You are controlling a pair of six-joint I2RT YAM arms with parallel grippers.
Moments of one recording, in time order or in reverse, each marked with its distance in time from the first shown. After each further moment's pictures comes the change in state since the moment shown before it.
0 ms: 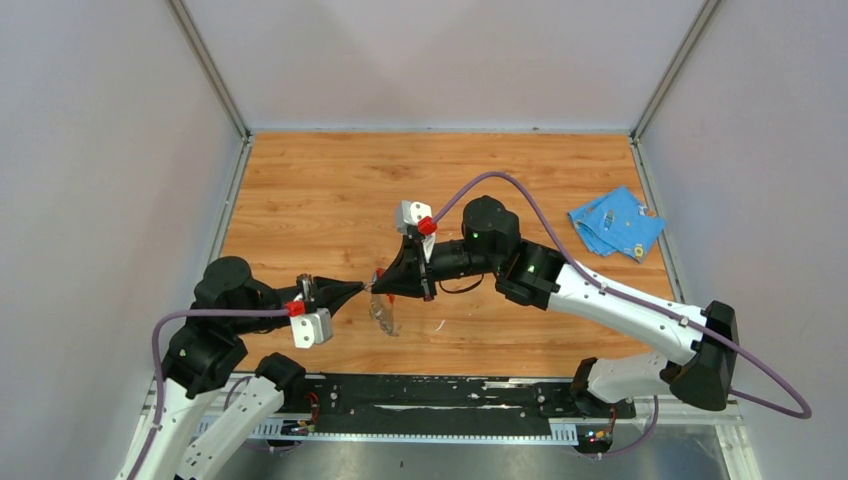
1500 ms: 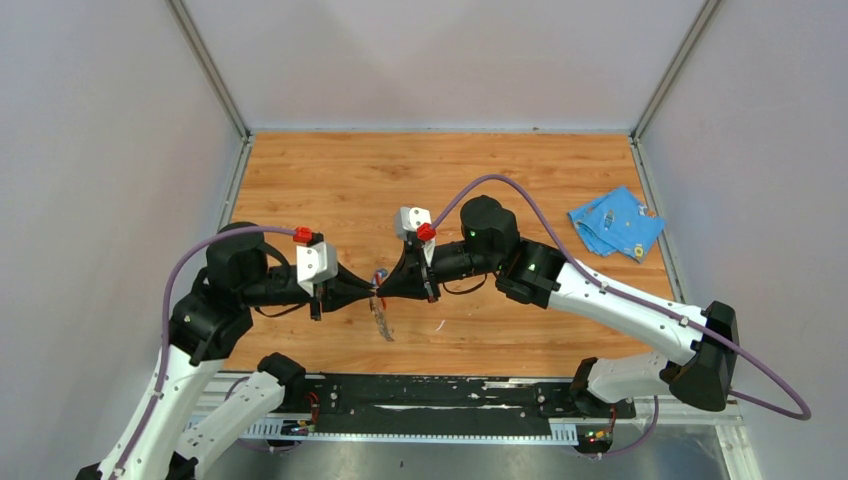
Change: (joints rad) left arm 0.000 0.208 0.167 -0.068 0.079 -0.521; right arm -0.013 0.003 0.000 -0.071 -0.034 -0.072
